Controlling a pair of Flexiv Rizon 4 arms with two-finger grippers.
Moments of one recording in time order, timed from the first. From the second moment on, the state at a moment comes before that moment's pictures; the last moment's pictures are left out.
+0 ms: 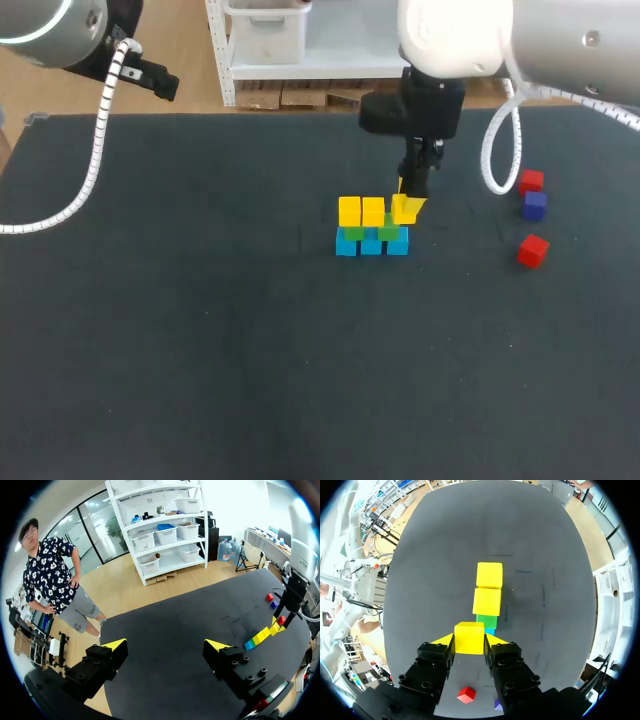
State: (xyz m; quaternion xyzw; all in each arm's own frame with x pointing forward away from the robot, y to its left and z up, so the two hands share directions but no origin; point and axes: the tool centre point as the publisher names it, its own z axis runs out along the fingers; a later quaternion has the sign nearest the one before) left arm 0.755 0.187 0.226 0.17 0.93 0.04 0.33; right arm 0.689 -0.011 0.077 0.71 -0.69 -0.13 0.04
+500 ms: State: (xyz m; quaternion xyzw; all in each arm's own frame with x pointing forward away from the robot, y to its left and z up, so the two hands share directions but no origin) left arm 0.755 0.187 0.226 0.17 0.93 0.04 0.33; right arm 0.702 -0.006 0.069 0.71 -0.69 -0.14 0.05
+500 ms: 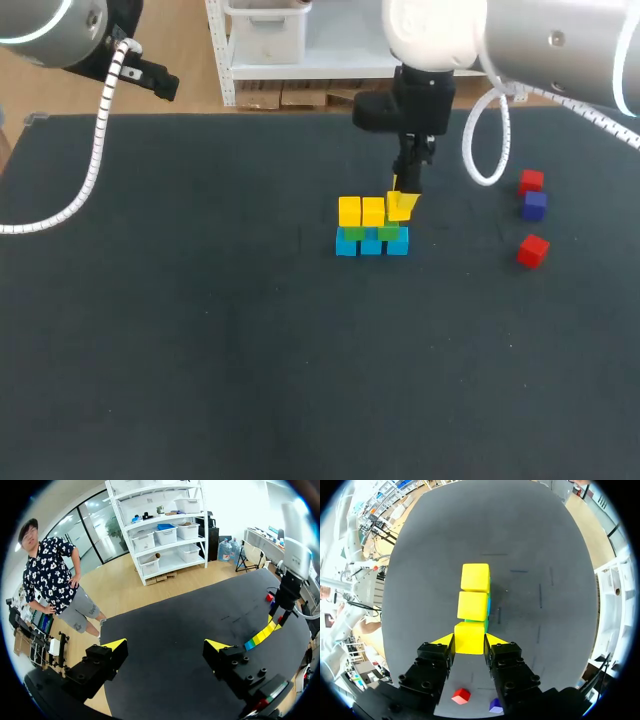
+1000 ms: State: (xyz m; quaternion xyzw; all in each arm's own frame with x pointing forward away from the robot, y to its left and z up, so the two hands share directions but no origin) left arm 0.755 0.187 0.226 0.17 0.93 0.04 0.33; right arm 0.709 -0.002 0.062 0.71 -0.69 -0.14 0.05
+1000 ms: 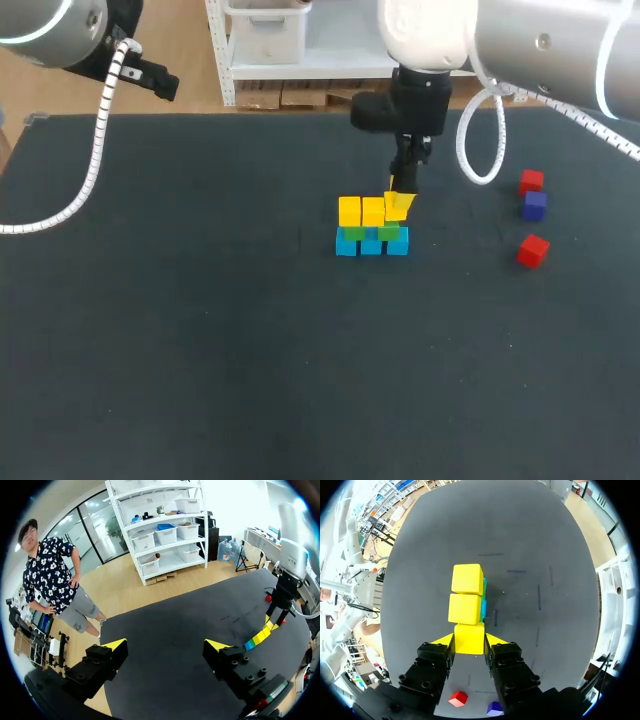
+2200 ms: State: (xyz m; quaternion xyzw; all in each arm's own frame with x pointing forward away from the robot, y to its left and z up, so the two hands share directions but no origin) left arm 0.755 0.187 0.226 0.17 0.93 0.04 0.33; right arm 0.707 0.001 0.059 0.70 -0.69 -0.15 0.06
